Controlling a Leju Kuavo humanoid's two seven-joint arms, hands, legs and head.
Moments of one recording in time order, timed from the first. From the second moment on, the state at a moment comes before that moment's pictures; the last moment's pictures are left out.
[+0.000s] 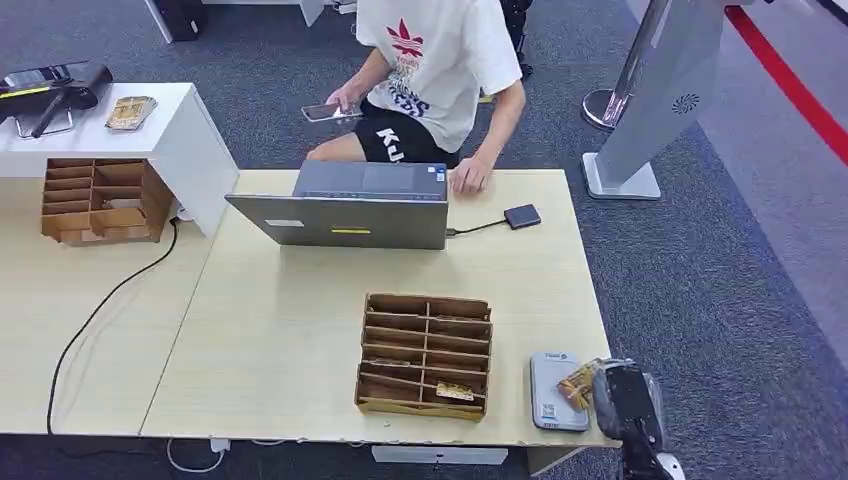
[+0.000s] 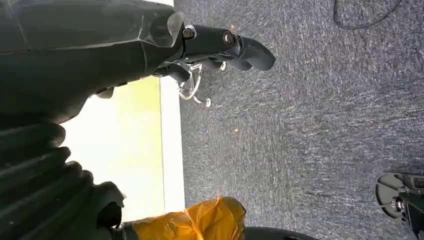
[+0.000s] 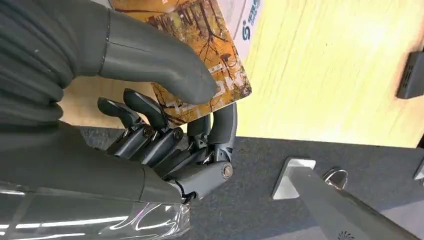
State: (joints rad) left arm -0.13 -0.05 -1.53 -0.14 1.26 0.27 0.30; right arm 0.12 -0.06 0.04 -1.36 0.30 -0.29 -0.12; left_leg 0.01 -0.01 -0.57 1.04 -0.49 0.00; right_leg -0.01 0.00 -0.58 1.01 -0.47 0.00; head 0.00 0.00
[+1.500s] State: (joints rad) left arm -0.13 -0.05 -1.53 -0.14 1.28 0.27 0.30; right arm 0.08 -0.08 0.22 -1.36 0.58 -0.41 0.01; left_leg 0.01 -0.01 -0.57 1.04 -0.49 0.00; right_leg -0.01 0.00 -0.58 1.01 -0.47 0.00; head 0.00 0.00
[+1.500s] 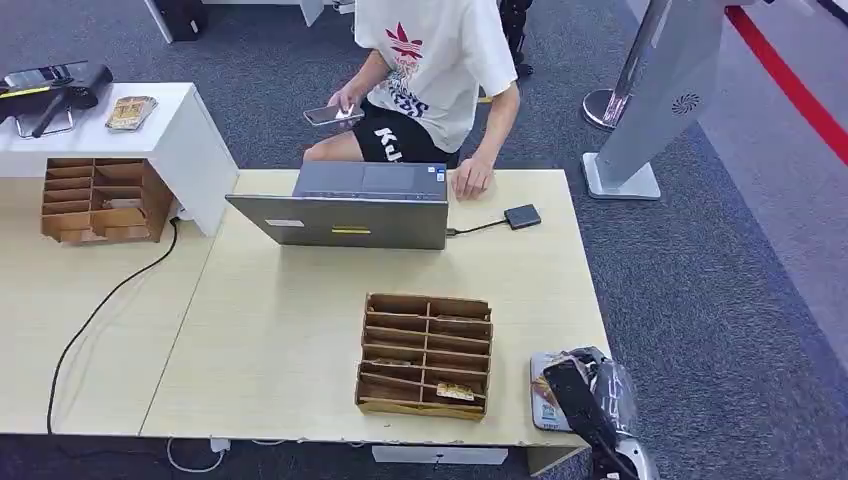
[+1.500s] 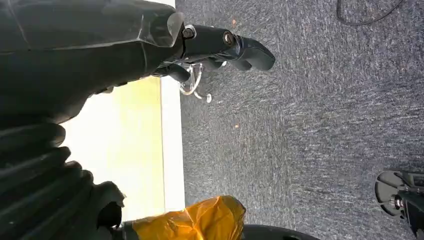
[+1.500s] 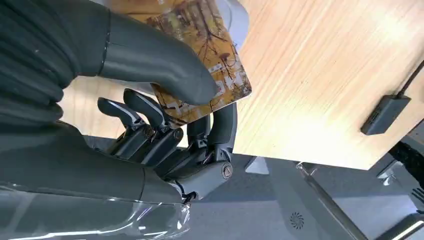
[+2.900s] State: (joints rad) left arm -0.13 -0.05 -1.53 -0.14 1.27 0.27 0.31; right arm 0.07 -0.08 0.23 -1.30 0.67 -0.44 0.04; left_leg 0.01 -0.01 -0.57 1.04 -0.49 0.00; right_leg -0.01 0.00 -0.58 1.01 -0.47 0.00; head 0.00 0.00
